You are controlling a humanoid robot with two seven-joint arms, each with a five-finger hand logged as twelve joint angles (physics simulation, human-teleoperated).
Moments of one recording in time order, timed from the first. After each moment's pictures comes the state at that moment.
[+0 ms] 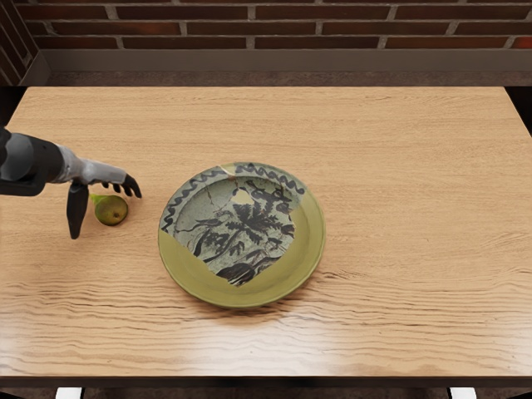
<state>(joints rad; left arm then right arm) -1.18 0.73 -0.12 -1.26 1.37 -0.61 0.18 -0.04 0.00 0.07 0.14 0.04 -0.01 -0.10</state>
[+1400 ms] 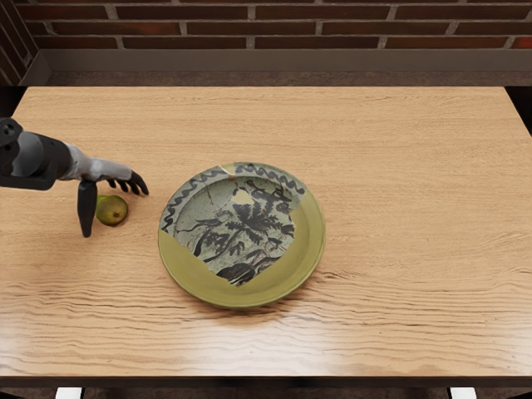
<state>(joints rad) -1.17 0.65 -0.12 -1.11 1.32 -0.60 0.14 -0.04 0.00 0.07 0.14 0.04 -0.01 -0.10</state>
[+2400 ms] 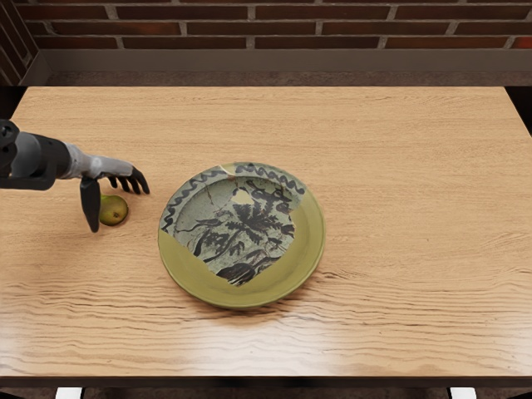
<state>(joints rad) -1.16 0.65 -0.12 -1.10 1.31 -0.55 0.12 -0.04 0.00 0.07 0.14 0.04 -0.01 -0.10</state>
